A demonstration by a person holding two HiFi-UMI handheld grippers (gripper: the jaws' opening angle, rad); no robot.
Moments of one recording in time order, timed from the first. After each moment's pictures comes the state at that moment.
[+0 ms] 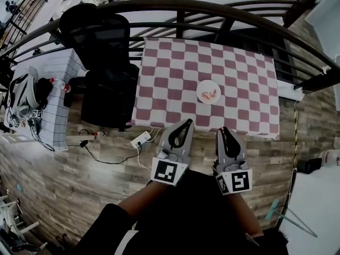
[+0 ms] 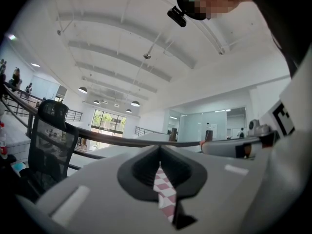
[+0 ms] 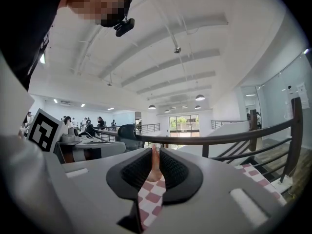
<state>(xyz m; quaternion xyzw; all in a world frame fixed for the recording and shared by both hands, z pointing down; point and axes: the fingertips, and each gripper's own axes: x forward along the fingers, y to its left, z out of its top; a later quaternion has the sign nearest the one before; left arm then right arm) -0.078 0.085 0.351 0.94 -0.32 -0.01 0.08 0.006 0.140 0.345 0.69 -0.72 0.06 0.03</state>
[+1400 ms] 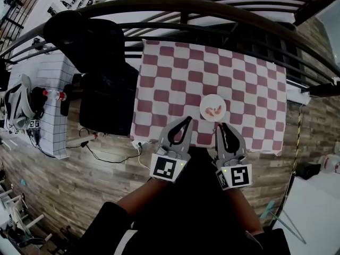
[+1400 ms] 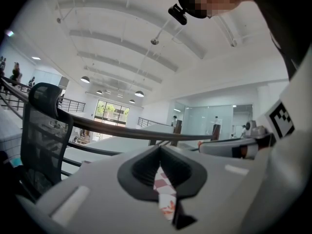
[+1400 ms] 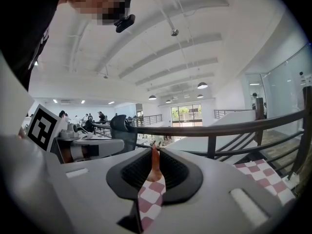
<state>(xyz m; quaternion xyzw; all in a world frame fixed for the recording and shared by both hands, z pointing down) -0.027 -0.064 0.400 0.94 -0.33 0.03 0.12 0.059 -0.017 0.398 0.67 -0.73 0.12 0.06</state>
